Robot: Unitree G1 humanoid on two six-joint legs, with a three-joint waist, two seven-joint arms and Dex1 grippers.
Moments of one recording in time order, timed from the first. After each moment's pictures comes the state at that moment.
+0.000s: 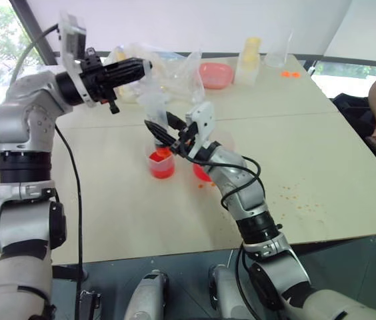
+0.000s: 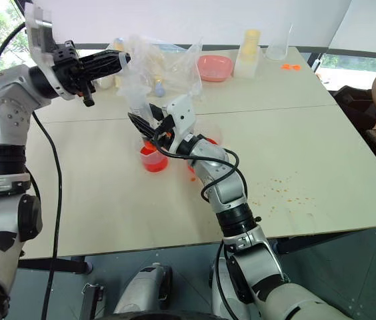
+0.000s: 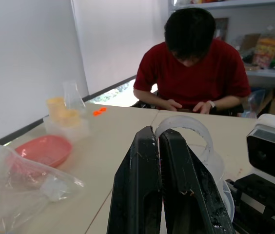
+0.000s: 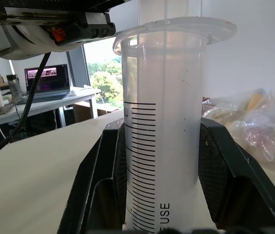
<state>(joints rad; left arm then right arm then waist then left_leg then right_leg) -1.03 0.65 0.14 0.30 -0.56 0.53 -1.15 -0.68 0.05 0.17 0.12 0.26 0.16 0.55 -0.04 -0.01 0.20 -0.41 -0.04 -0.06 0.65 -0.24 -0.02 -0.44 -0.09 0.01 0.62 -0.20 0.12</state>
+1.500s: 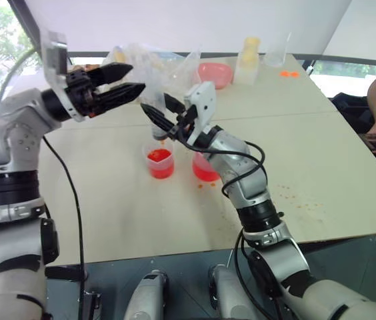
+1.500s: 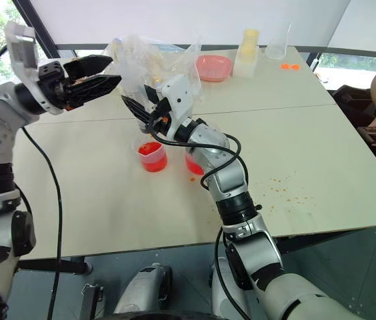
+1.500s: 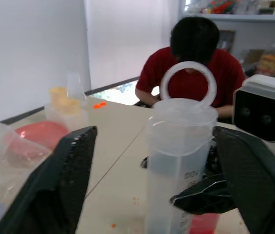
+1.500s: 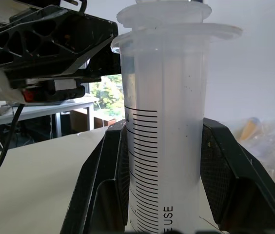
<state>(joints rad) -0.88 0.72 0.27 0.18 -0.66 0.67 -1.07 -0.78 0.04 0.14 0.10 0.25 0.19 0.54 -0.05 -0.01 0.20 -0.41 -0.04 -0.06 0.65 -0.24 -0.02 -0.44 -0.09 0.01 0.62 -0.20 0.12</state>
